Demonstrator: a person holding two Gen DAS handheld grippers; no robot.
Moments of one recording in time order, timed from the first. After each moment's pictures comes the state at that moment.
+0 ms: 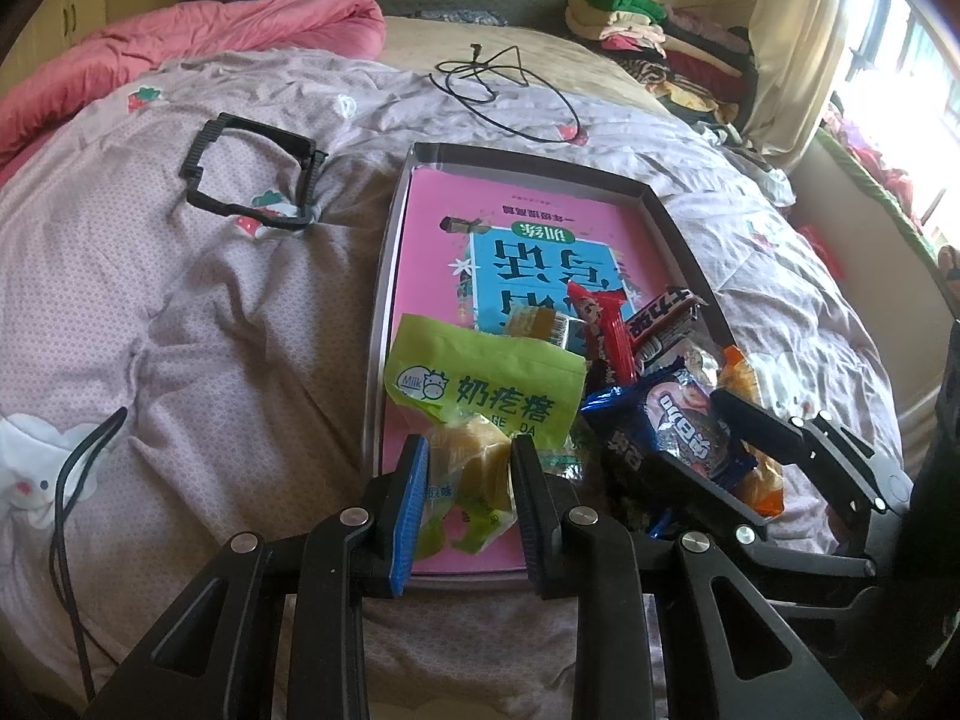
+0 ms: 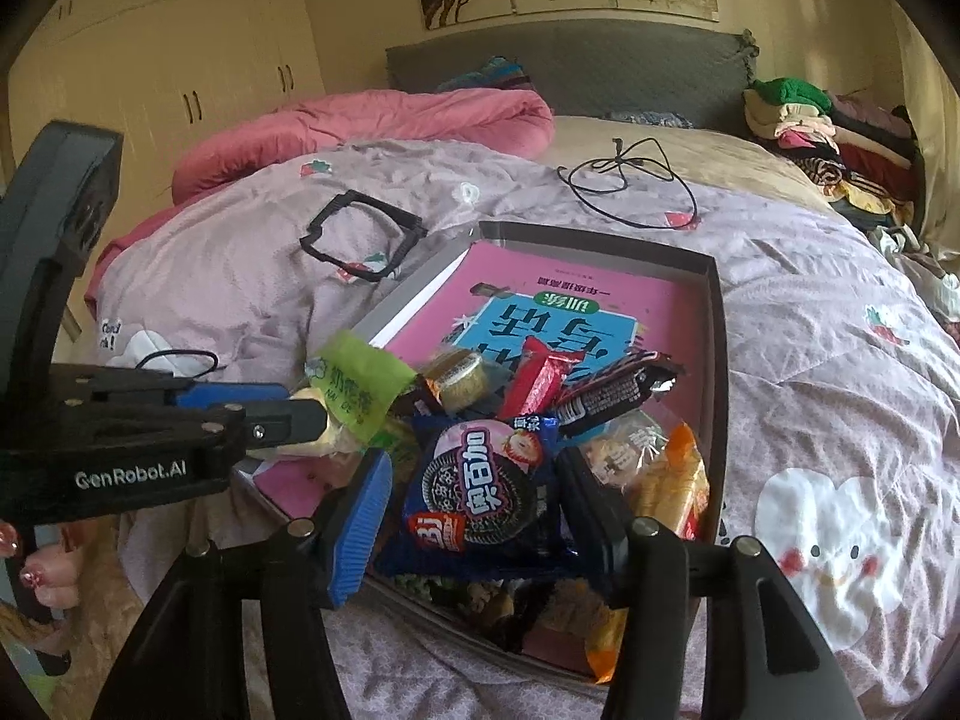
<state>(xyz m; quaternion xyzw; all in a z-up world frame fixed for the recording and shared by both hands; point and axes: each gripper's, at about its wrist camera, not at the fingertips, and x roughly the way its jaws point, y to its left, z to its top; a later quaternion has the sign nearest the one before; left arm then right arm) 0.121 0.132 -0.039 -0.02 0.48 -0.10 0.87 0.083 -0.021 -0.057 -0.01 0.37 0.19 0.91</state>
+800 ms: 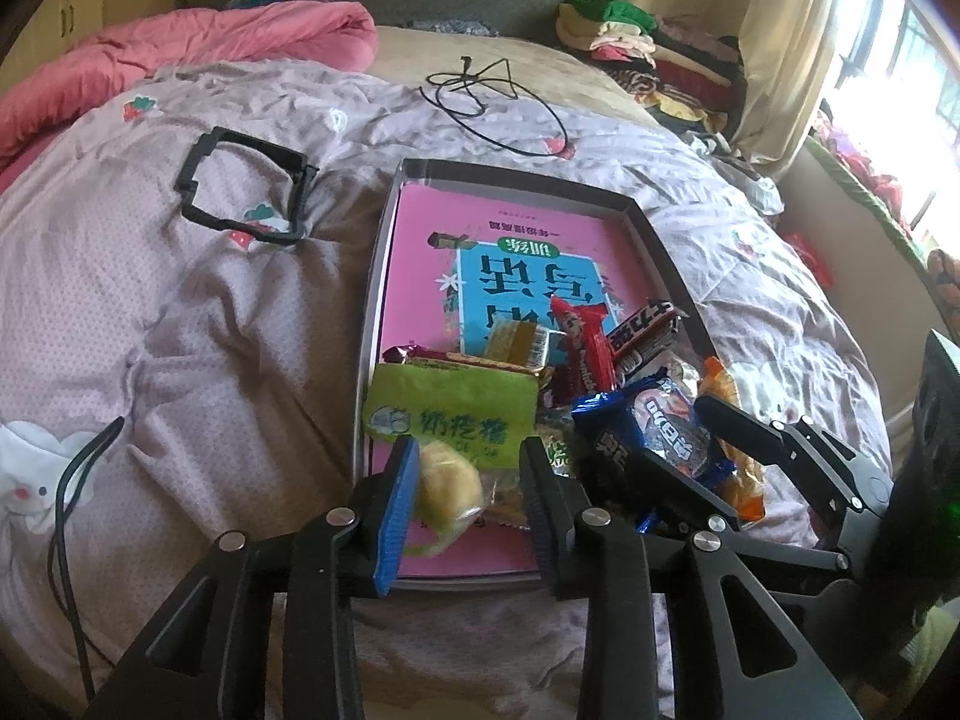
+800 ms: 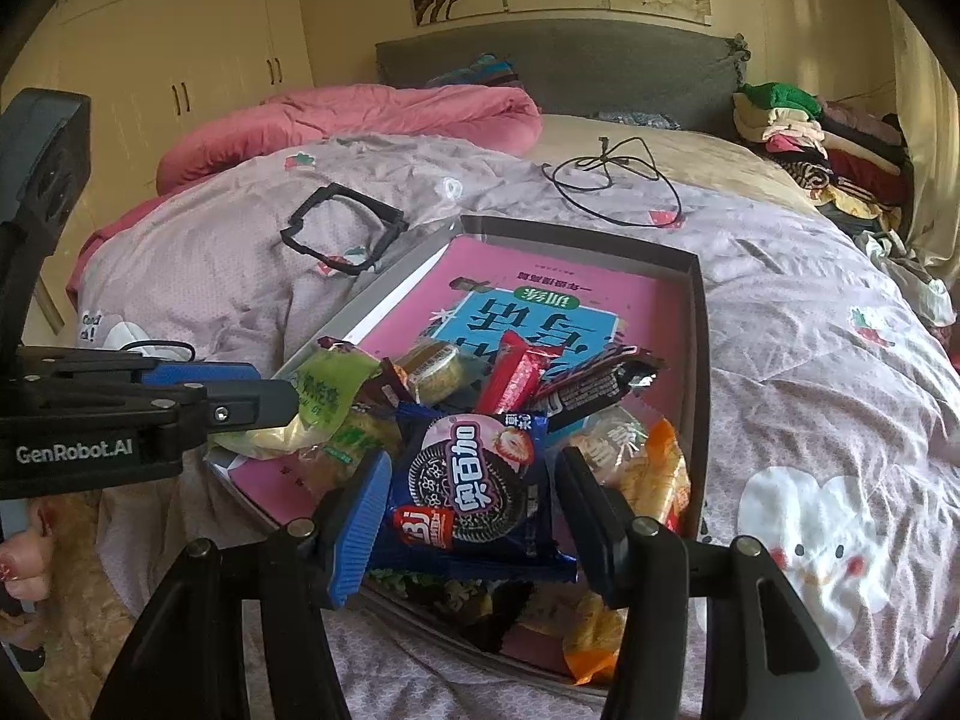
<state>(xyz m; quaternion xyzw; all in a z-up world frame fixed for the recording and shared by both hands) 0.119 0.133 -0.031 -0.03 0.47 -0.11 0.88 0.084 -0.023 -0.061 -0.02 0.37 0.17 0.92</state>
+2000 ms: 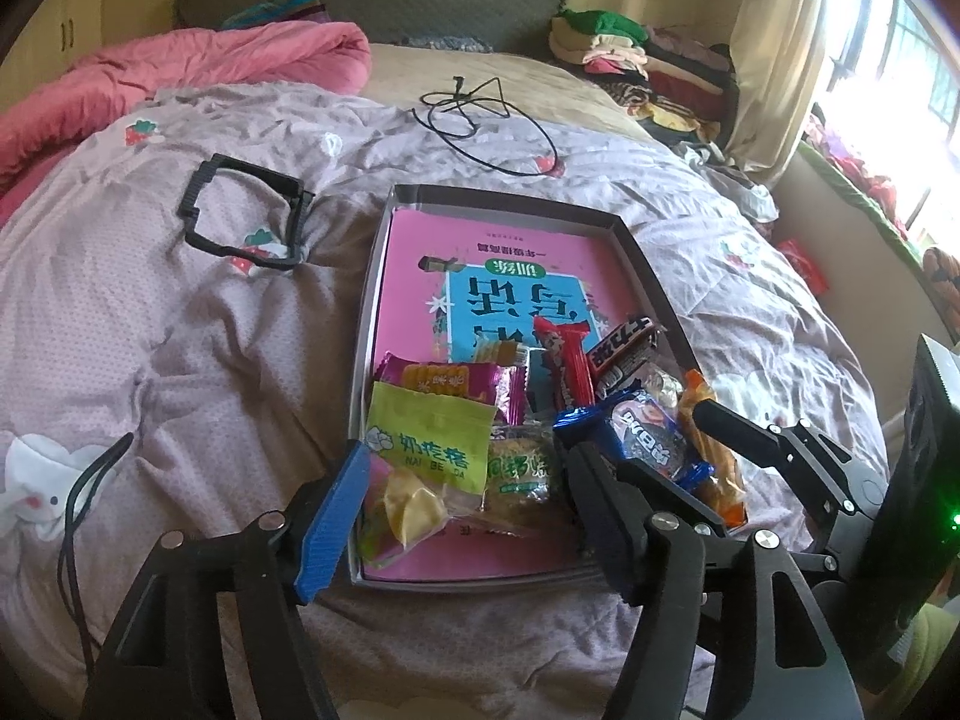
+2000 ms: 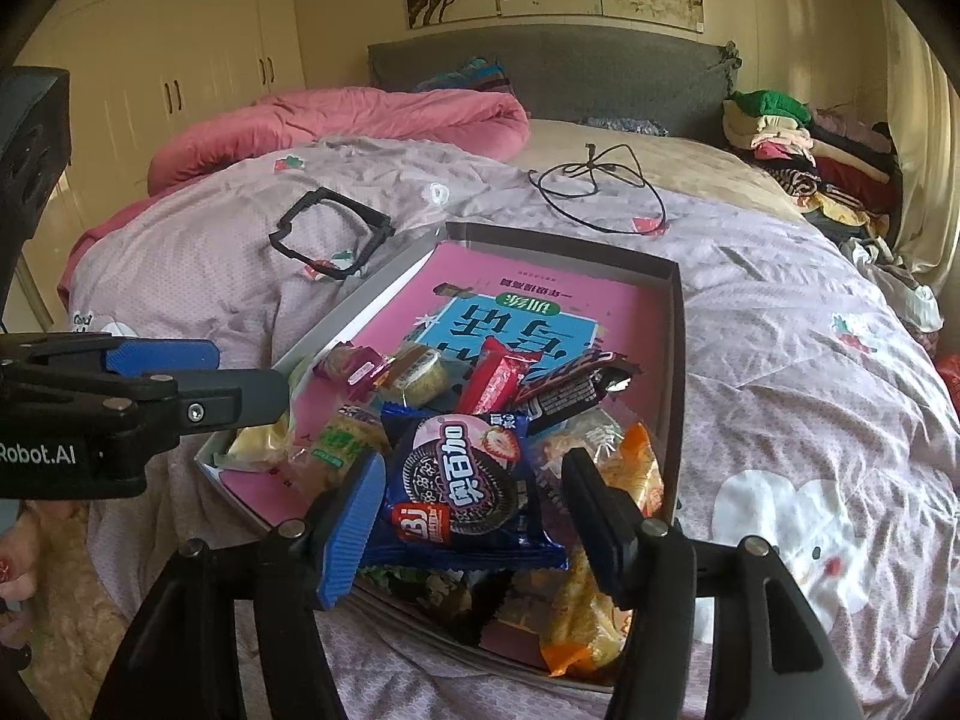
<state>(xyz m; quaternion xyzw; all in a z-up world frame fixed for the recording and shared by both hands) 0.111 0.130 -0.017 -0.03 0.45 -0.12 0.89 0.080 -0.028 -0.055 -0.03 0.36 0.15 0.92</state>
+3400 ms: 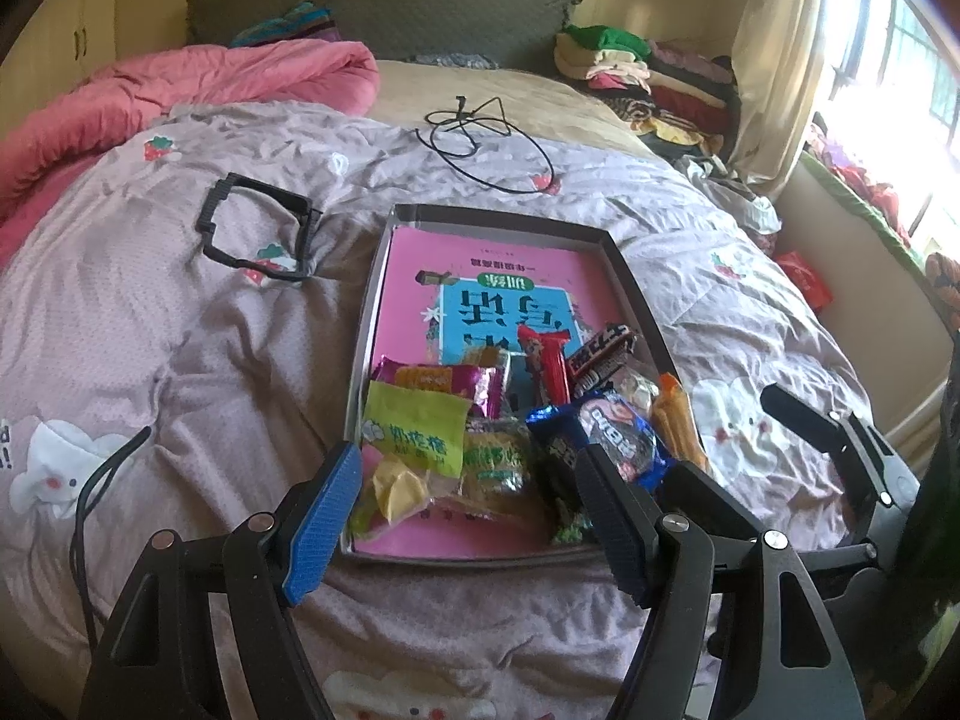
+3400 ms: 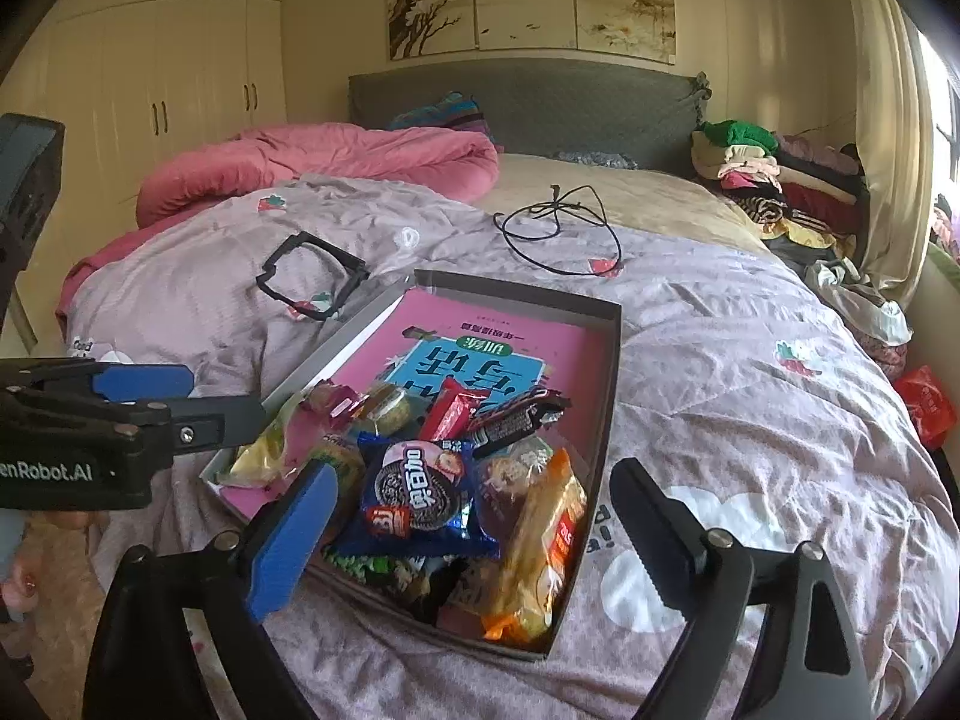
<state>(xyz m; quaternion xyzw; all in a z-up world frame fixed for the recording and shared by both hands) 0.087 0.123 0.000 -0.03 0.43 -0.10 0.89 0.052 -0.050 -0.021 -0.03 0.32 0.12 0.94</state>
